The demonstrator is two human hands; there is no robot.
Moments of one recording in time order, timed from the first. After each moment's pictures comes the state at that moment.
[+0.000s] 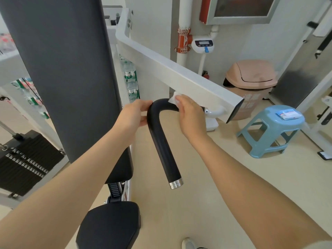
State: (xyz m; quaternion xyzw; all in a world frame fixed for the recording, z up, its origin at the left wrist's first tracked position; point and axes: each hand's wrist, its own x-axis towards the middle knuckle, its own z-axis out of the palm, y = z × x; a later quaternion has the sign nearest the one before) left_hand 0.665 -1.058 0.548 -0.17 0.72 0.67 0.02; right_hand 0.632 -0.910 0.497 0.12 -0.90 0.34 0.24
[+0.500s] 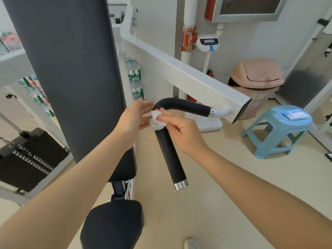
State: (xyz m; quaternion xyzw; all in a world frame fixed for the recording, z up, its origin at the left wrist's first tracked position) left_hand 0.668 -1.069 0.533 -0.15 0.69 0.71 0.01; right_hand 0.670 -0.925 0.489 0.28 -0.80 0.52 0.09
